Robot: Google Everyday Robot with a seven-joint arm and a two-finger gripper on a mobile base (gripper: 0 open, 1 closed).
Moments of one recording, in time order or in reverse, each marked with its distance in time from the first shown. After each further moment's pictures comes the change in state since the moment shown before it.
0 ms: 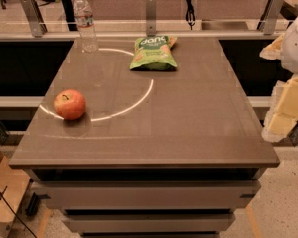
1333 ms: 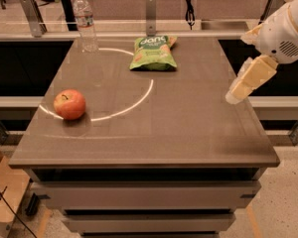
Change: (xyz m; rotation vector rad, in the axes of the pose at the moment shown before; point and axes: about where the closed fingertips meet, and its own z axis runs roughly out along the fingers) arm -0.032 -0.092 0.048 0.074 -0.291 0.107
